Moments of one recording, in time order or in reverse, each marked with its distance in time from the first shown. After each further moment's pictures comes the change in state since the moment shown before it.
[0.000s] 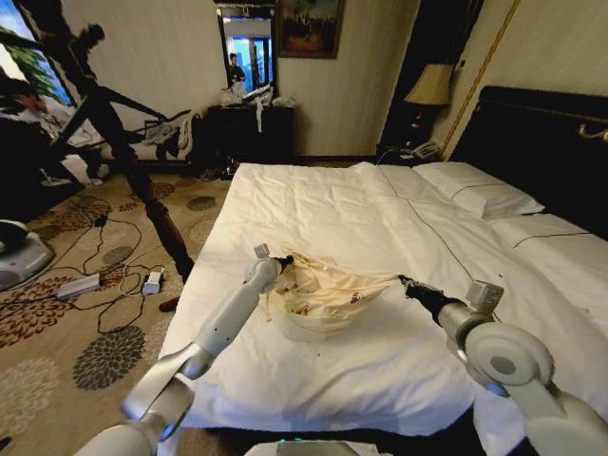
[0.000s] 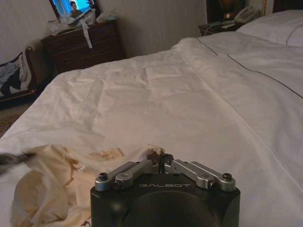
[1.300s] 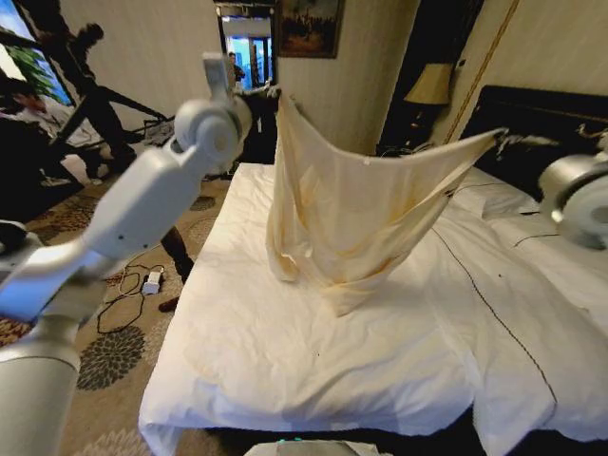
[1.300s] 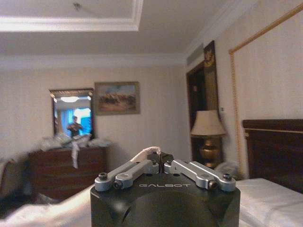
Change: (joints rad) left arm -0.867 0.254 0.267 -0.175 -0.042 0.061 0.022; right arm 0.982 -0.430 -0.309 -0.472 0.076 0.136 -0.147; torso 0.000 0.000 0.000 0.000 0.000
